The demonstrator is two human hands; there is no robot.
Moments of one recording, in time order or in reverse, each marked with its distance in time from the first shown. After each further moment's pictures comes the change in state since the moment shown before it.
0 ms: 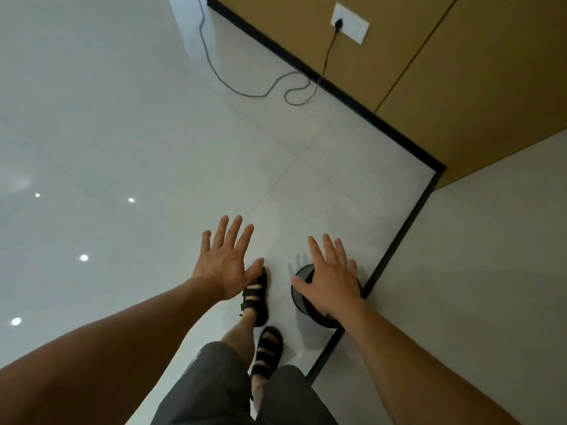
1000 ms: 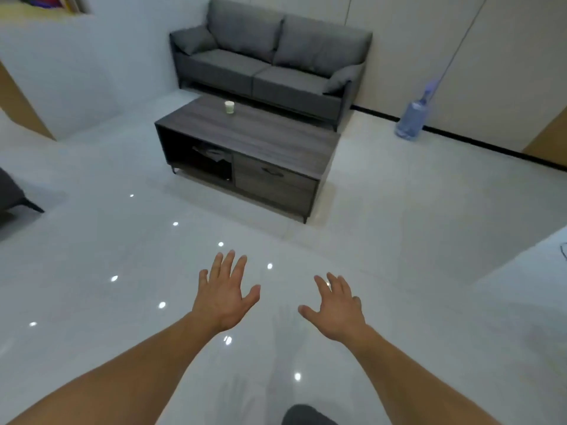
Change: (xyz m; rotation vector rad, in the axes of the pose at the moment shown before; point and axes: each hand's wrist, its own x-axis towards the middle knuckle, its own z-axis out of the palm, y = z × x) left_hand -0.712 -0.441 0.095 -0.571 0.547 -1.337; right_hand -0.320 -0.747 0.154 -0.583 -0.075 -1.153
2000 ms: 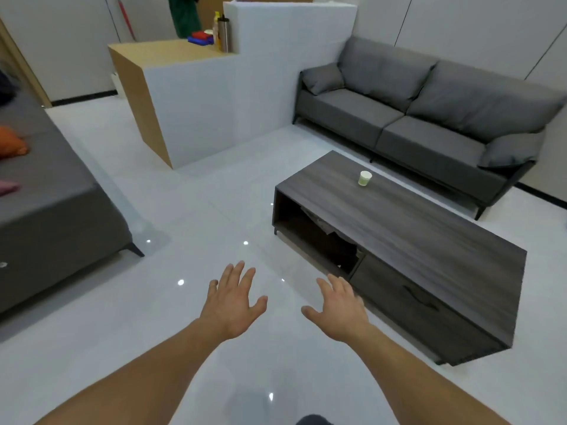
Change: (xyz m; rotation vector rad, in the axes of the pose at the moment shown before) left_hand 0.449 -0.509 -0.209 -0.123 0.062 -0.320; right_hand 0.568 -0.549 -0.104 -0.173 -0.012 -0.341
